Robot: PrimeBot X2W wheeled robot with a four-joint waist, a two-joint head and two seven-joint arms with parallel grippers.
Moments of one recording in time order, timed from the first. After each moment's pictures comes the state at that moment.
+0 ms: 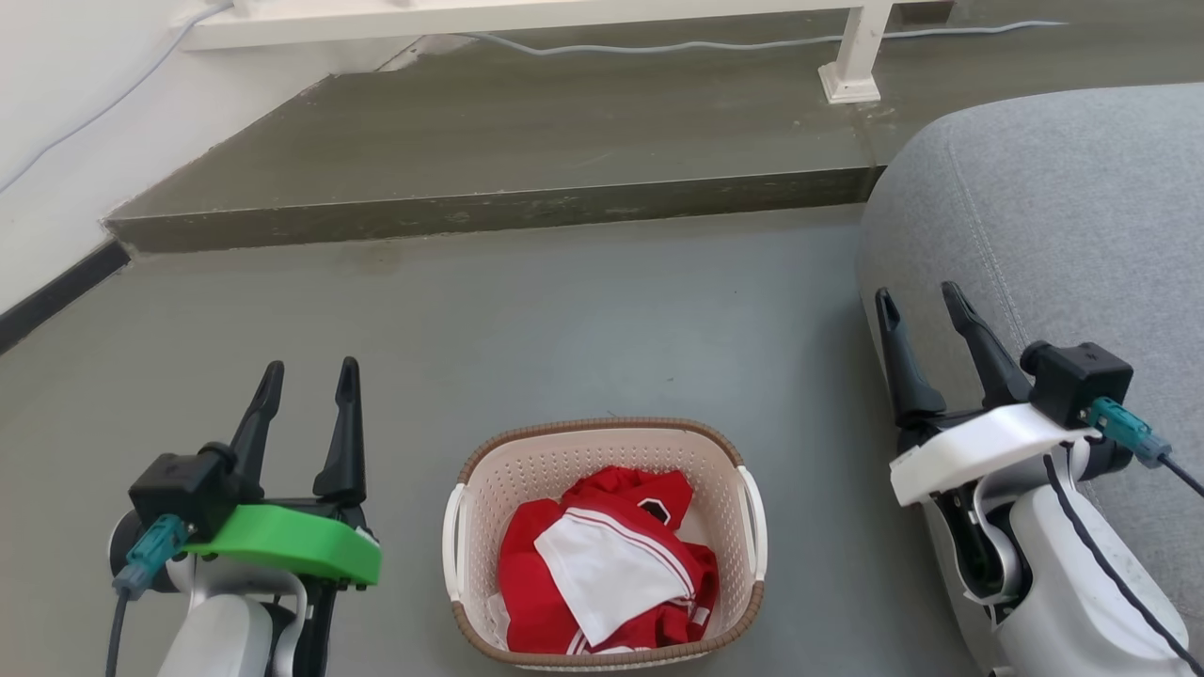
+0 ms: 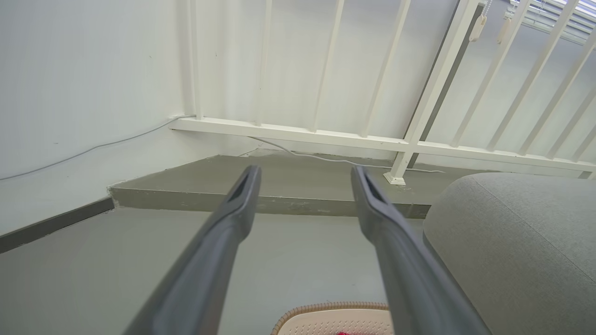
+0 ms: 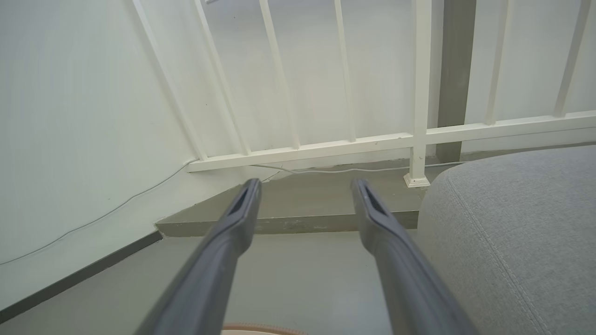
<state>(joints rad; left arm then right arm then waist) -0.14 0.11 -0.21 0.17 -0.45 -0.04 -0.25 -0.21 -0.16 0.28 0.26 0.40 0.00 -0.25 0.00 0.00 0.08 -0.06</state>
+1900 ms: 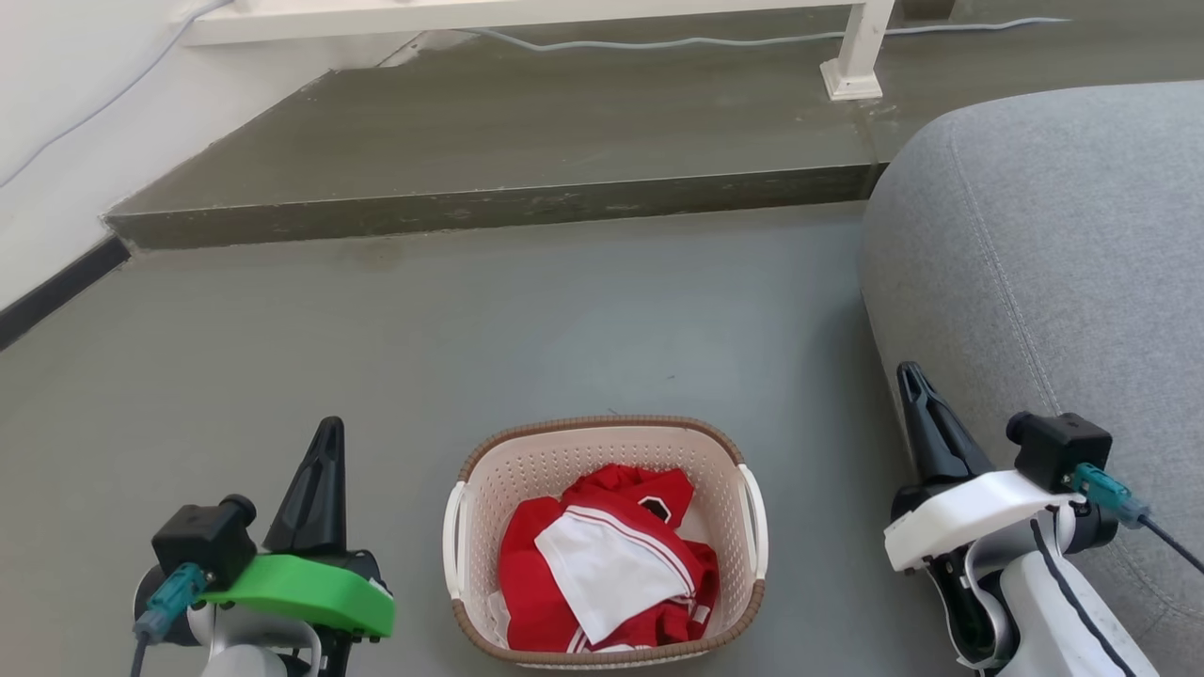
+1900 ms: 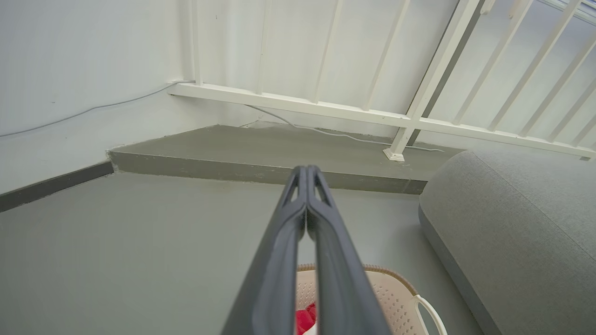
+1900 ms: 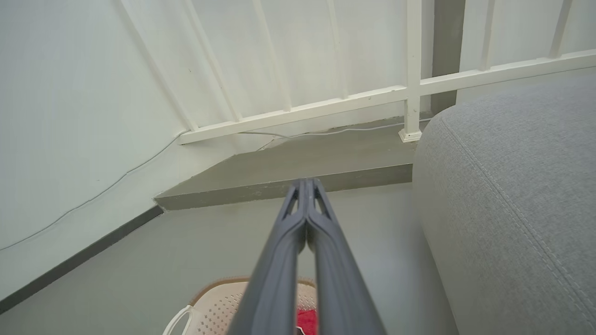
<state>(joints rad) -0.05 0.04 -0.14 0.19 -0.38 -0.11 -0.25 -0.10 -0.09 0.21 0.30 0.33 0.05 -0.25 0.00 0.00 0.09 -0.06</state>
